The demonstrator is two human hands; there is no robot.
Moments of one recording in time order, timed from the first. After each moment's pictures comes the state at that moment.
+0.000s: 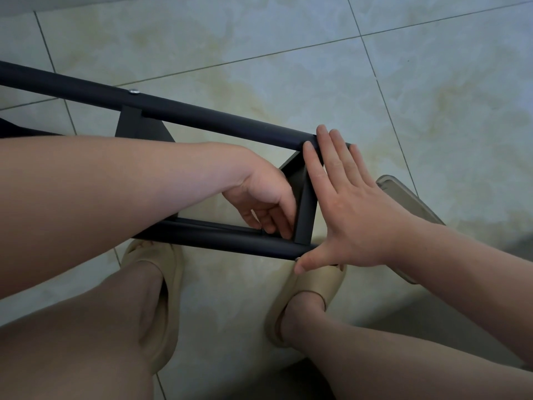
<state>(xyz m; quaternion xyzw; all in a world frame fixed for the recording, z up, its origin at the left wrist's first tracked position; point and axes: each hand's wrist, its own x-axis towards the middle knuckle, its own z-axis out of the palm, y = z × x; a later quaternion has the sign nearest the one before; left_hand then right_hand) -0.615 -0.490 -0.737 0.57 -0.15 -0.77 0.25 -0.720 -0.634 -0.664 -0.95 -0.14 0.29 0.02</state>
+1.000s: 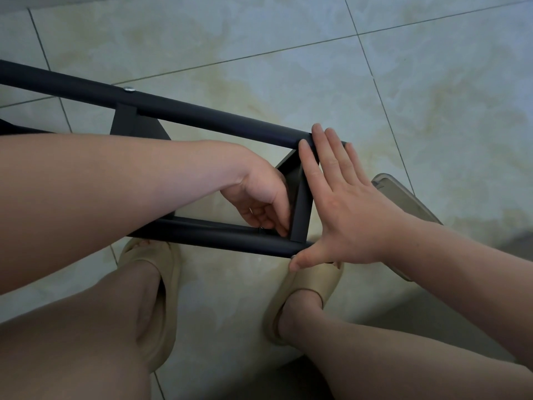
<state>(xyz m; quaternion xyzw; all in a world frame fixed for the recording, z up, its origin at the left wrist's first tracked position) -0.615 -0.490 -0.737 0.58 -0.15 -0.76 0.25 -0.719 -0.631 -0.661 -0.95 -0.13 0.29 0.03</state>
